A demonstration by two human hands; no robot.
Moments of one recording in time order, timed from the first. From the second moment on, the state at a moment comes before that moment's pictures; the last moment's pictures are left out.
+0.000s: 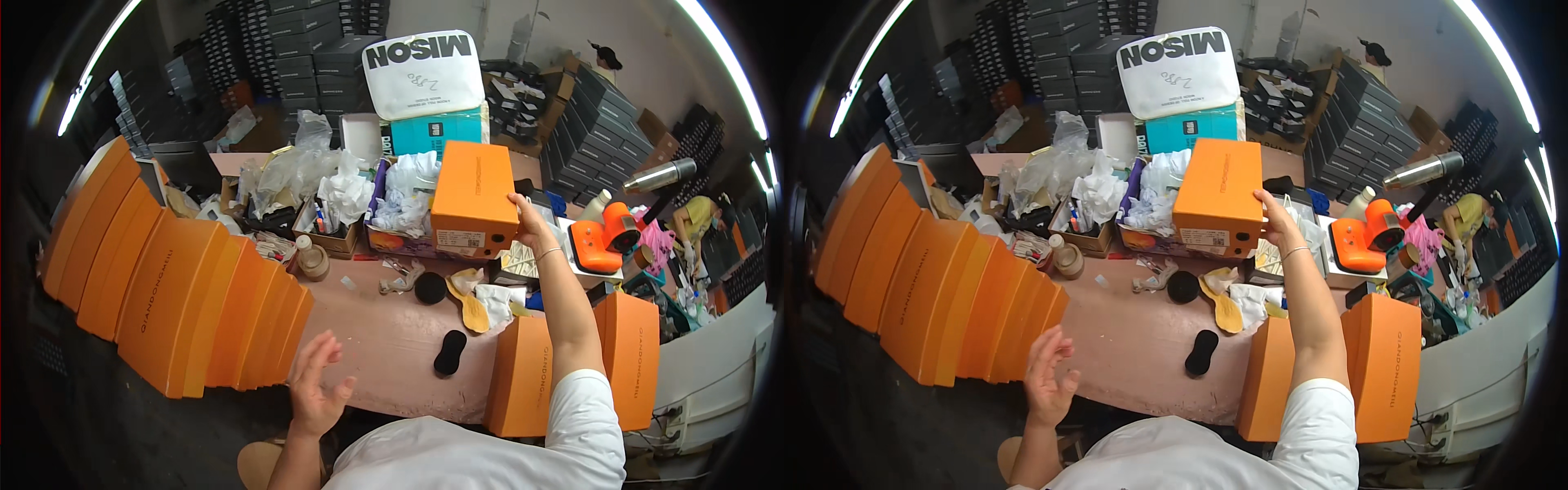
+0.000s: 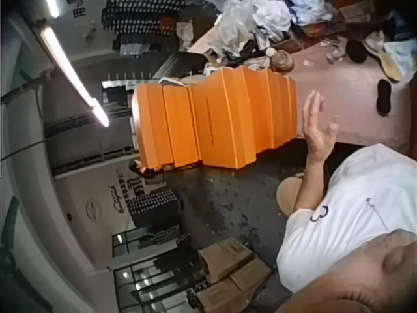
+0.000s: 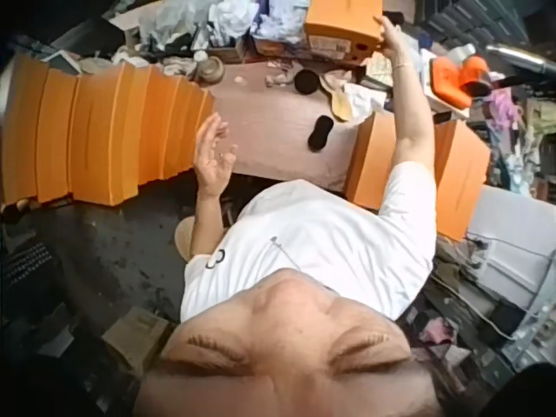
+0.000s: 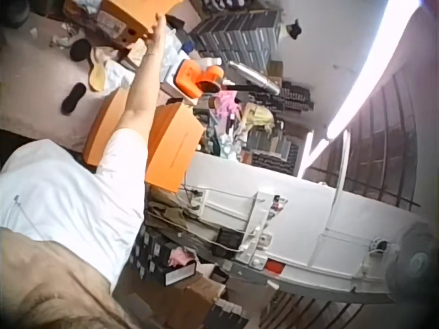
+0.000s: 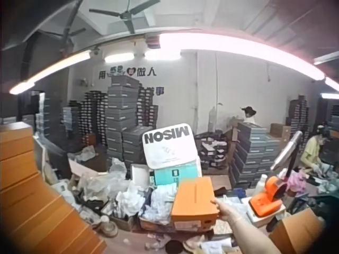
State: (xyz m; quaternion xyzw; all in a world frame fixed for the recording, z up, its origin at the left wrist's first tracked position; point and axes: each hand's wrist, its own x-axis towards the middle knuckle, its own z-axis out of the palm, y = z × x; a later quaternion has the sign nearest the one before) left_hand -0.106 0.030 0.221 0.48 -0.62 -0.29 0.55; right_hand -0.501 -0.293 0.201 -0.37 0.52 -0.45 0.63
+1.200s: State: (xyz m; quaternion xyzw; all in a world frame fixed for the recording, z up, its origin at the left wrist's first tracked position) left_hand -0.082 0.038 -0.035 0.59 -0.34 -0.61 0.40; right_hand -0.322 0.037 -0.005 -0.25 0.61 -0.42 0.62
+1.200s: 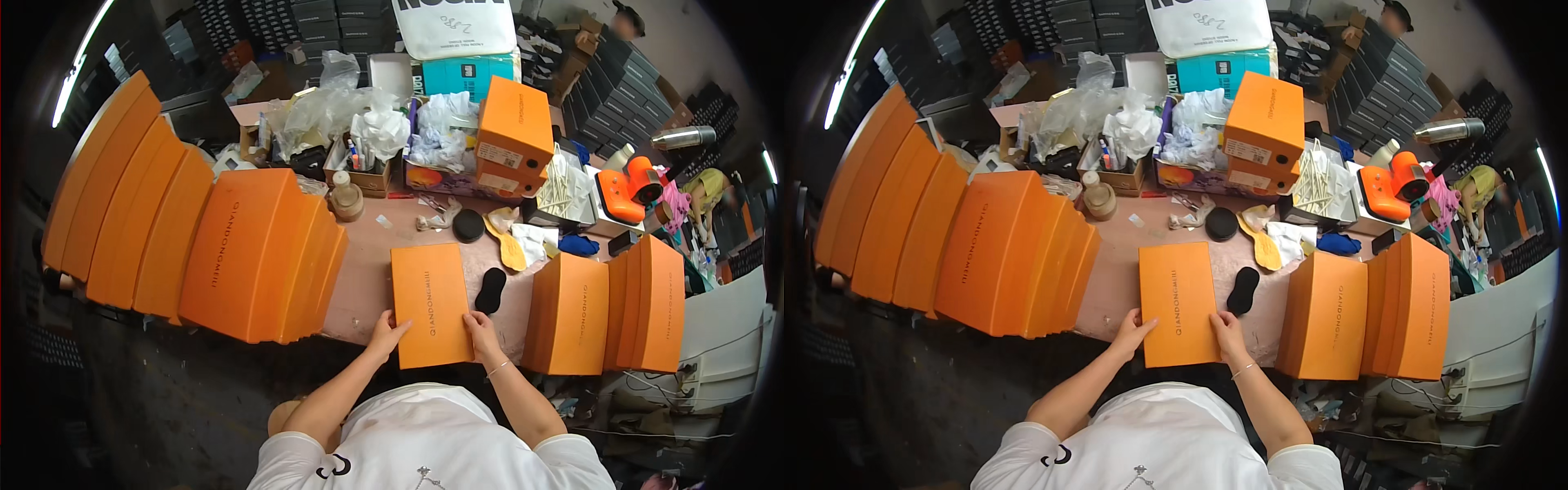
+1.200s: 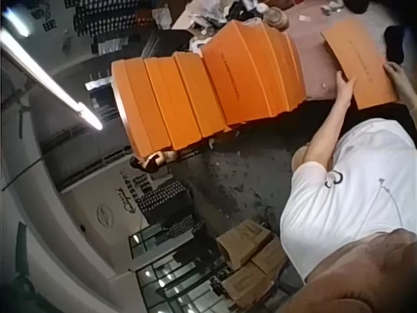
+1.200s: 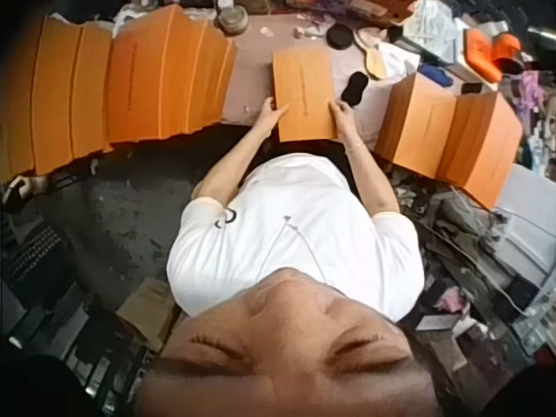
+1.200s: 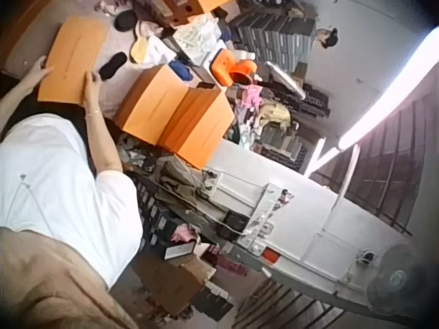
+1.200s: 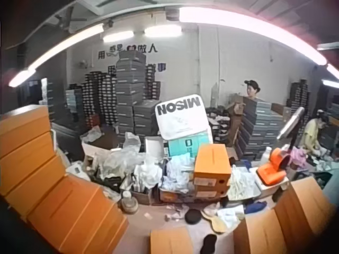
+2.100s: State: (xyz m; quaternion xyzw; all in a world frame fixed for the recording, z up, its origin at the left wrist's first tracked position) left_hand -0.085 0.026 0.044 0.58 -0.50 -0.54 0.35; right_hand -0.309 -0.066 0.034 -0.72 0.57 -0.20 0.34
